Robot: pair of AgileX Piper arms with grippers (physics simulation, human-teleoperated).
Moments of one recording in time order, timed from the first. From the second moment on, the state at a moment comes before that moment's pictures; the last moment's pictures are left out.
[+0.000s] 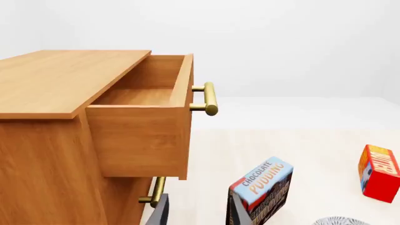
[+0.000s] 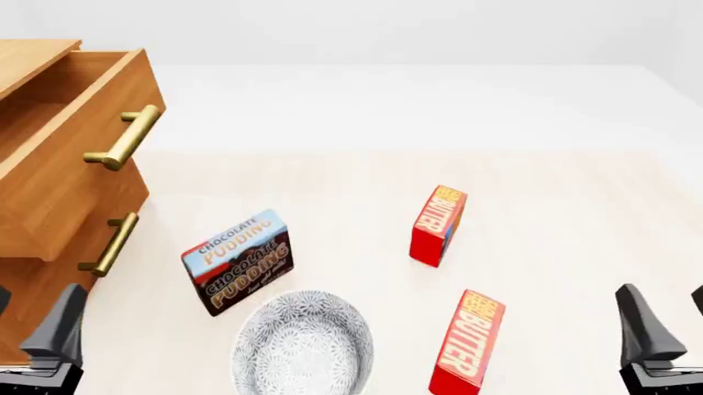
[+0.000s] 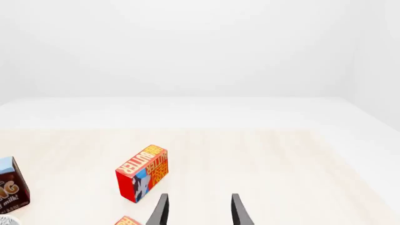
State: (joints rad) left arm 0.00 0.00 0.00 0.00 0.00; right arm 0.00 0.00 0.00 0.00 0.00
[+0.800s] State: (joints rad) left arm 0.03 0.01 -0.08 0.11 0.01; right arm 0.00 0.00 0.00 0.00 0.00
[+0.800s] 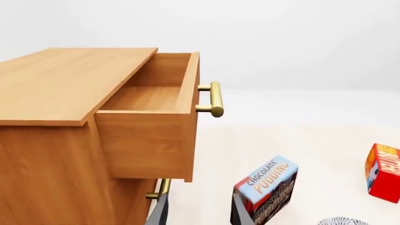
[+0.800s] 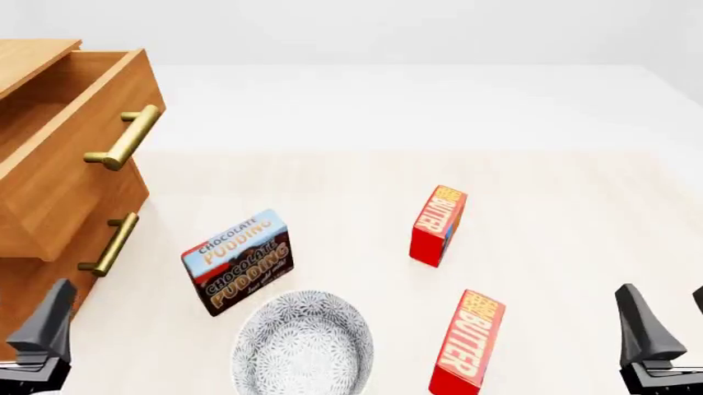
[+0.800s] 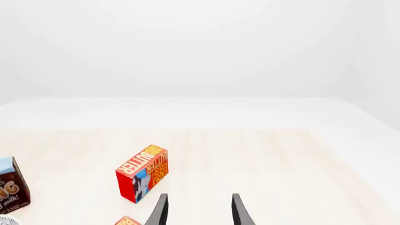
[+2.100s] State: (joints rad) left arm 0.06 0.51 -1.06 0.88 0.04; right arm 0.00 0.00 -0.01 0.01 0.00
